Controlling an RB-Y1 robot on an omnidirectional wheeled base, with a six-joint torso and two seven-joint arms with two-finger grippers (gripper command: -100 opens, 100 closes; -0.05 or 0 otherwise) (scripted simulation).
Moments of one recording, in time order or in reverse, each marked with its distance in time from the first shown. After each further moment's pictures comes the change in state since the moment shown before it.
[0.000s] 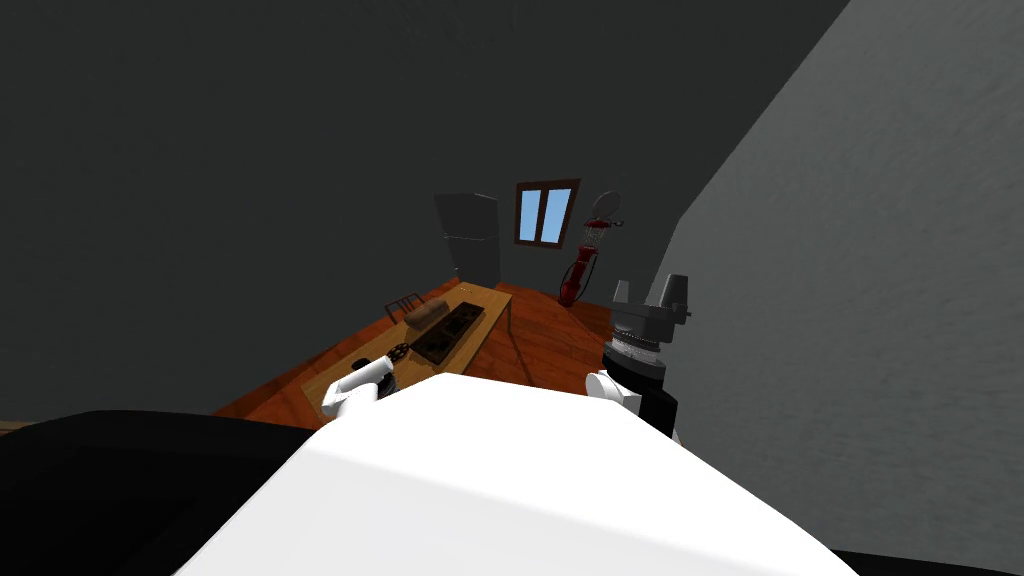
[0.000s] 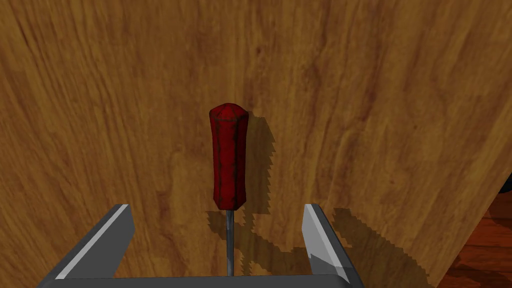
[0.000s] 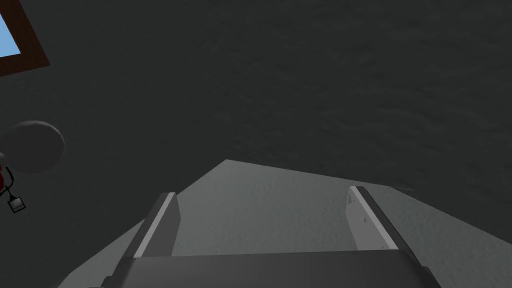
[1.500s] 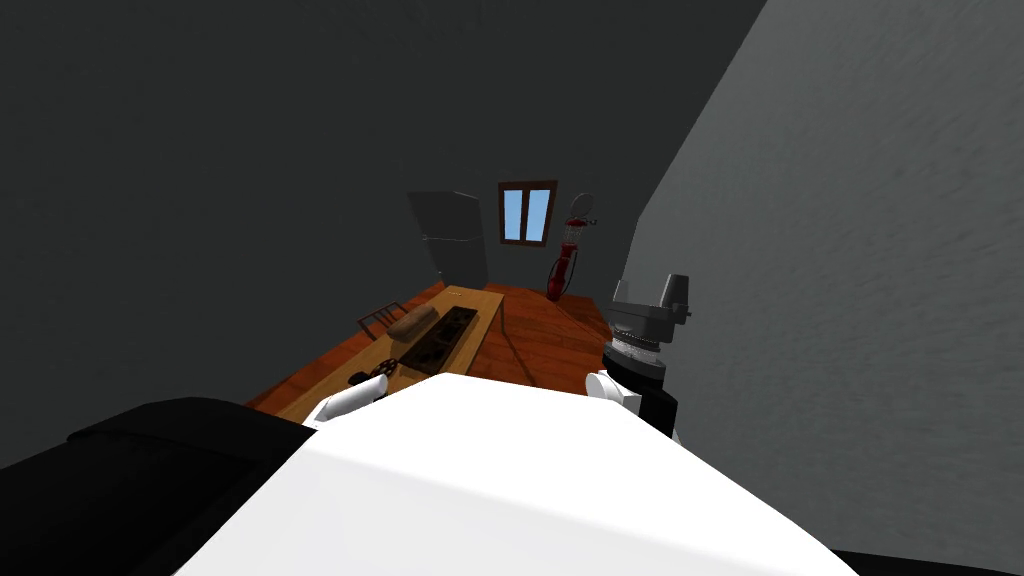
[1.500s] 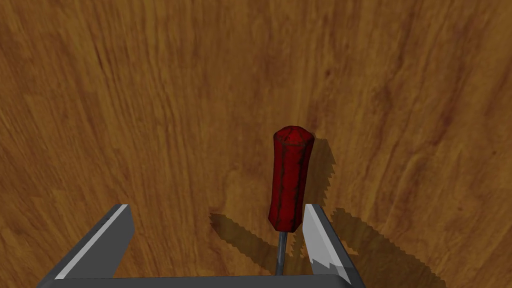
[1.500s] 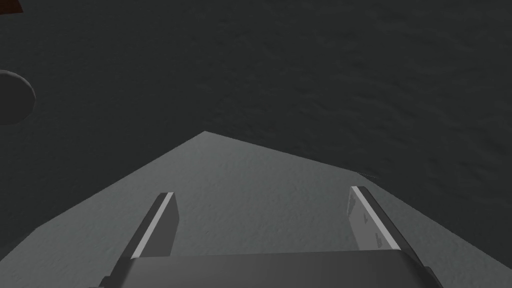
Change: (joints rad) left arm 0.315 0.058 -0.375 -0.185 0.252 -0.101 0.394; right arm 0.000 0.000 0.000 0.000 0.000 0.000 0.000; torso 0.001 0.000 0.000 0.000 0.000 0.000
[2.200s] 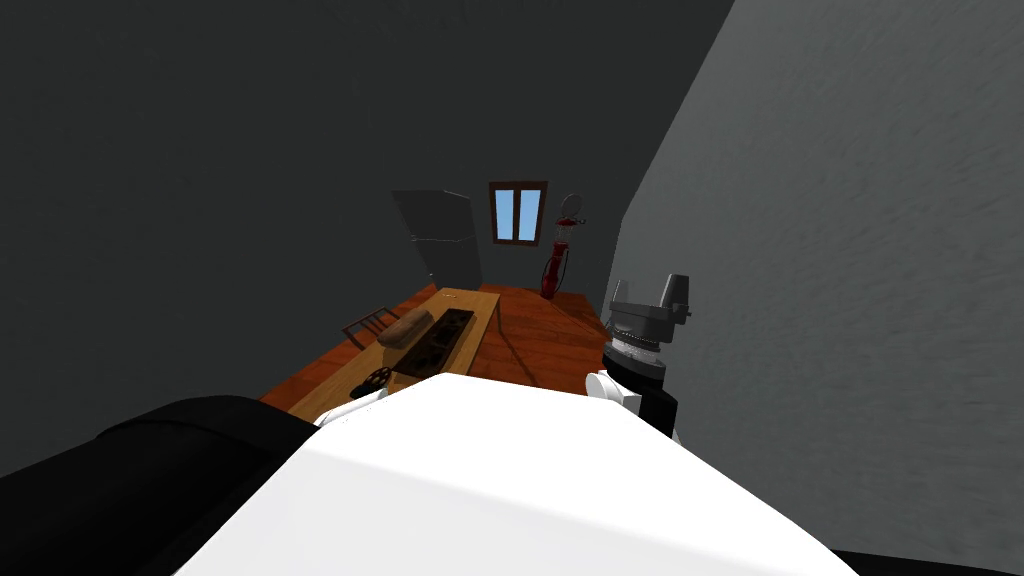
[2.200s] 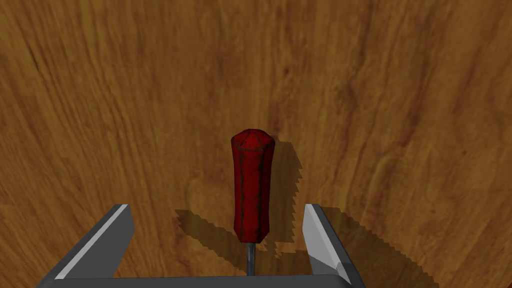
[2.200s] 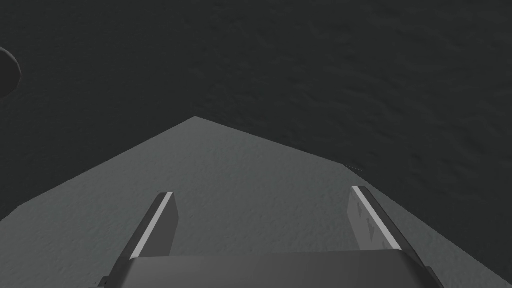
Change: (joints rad) left arm 0.150 0.027 -0.182 -0.081 0.120 -0.056 0.189; right arm 0.000 0.000 0.000 0.000 0.000 0.000 0.000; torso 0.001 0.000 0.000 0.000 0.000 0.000
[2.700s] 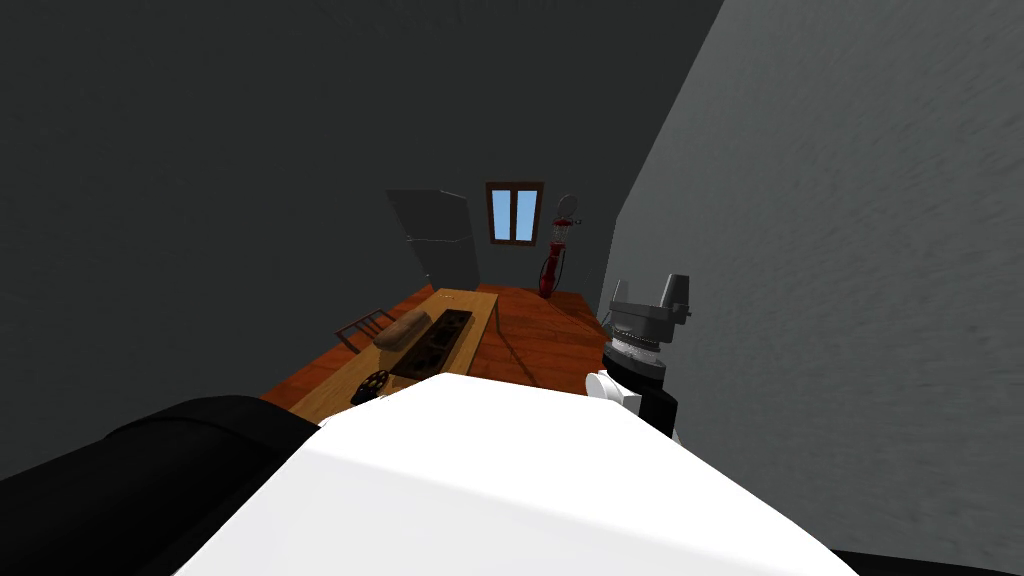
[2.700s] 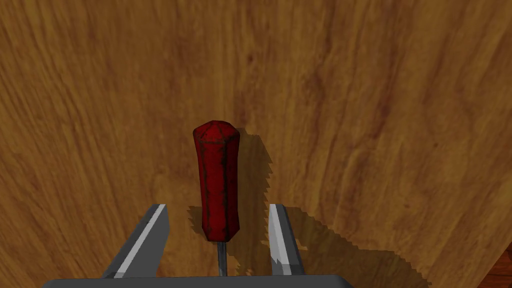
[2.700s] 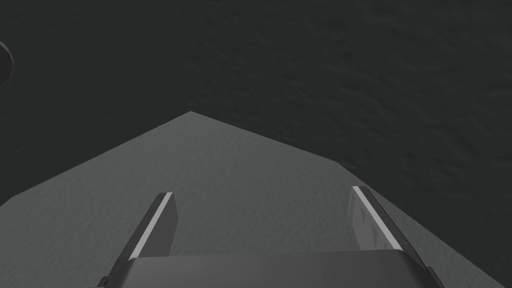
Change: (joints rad) left arm 0.060 0.014 -0.072 -0.036 0.050 -0.016 0.083; right arm 0.000 0.000 0.000 0.000 0.000 0.000 0.000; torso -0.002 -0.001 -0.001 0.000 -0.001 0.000
